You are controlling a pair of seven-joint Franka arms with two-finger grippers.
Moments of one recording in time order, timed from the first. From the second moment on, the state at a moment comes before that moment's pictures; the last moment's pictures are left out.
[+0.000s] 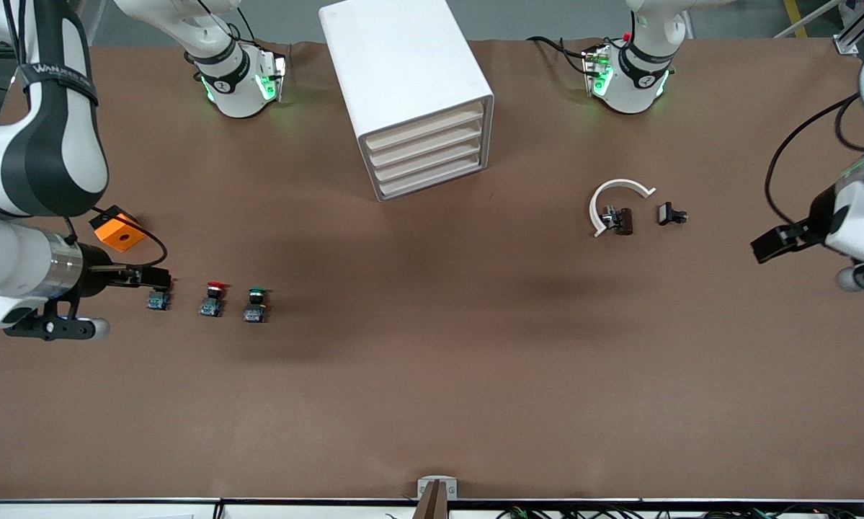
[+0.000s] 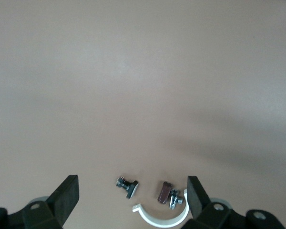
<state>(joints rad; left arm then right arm) 0.11 0.18 -0.19 -1.45 0.16 1.60 -0.31 0.11 0.39 -0.08 -1.34 0.07 1.55 0.09</state>
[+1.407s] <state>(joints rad) 0.04 0.00 -0.06 -1.54 0.05 1.51 -0.15 0.12 0.02 -0.08 -1.68 0.02 1.62 0.07</state>
